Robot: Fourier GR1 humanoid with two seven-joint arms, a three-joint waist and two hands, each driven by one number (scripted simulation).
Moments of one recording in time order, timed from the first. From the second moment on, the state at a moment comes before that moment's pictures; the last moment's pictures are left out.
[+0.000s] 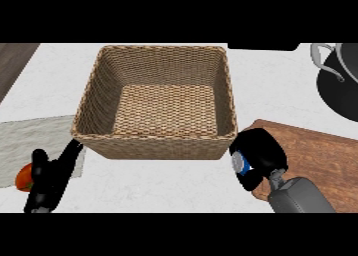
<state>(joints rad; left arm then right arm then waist) 0.10 0.24 -0.03 -1.48 0.07 0.01 0.26 -0.23 -0.25 0.41 -1.50 1.05 0.35 0.23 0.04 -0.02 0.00</state>
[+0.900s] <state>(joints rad) 0.08 0.23 -0.04 -1.46 0.06 0.00 0.28 -0.39 0.00 0.79 -1.83 1.00 -0.26 0.93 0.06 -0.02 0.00</state>
